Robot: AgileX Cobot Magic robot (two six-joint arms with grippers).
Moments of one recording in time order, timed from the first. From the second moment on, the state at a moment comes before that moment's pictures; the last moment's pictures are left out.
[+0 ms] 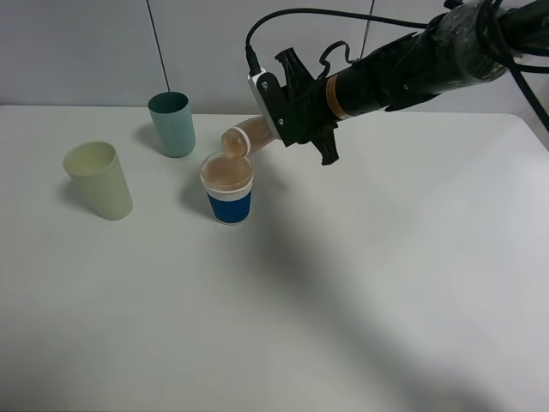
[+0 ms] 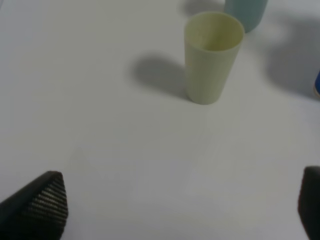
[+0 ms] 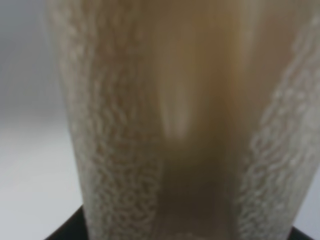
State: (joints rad) left arm -0.08 -0.01 -0.51 0.06 1.06 -0.07; right arm 0.47 2.00 -1.27 -1.72 -0.29 -0.07
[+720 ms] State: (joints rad) left arm -0.08 -0.01 -0.51 0.06 1.06 -0.07; right arm 0.47 2.00 -1.27 -1.75 -0.24 -0.07
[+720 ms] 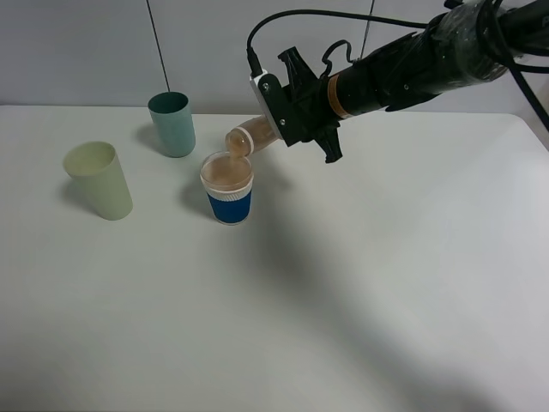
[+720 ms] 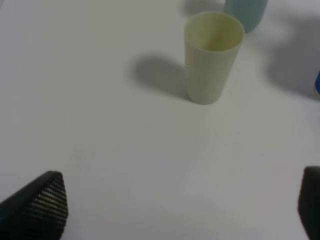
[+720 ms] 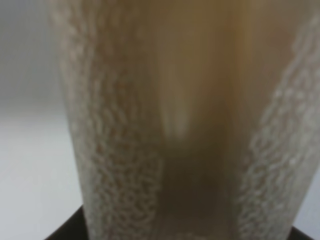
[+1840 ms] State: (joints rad) left arm -0.08 -0.01 -0.51 0.06 1.06 -0.07; right arm 0.52 2.00 -1.27 -1.75 -0.08 -0.11
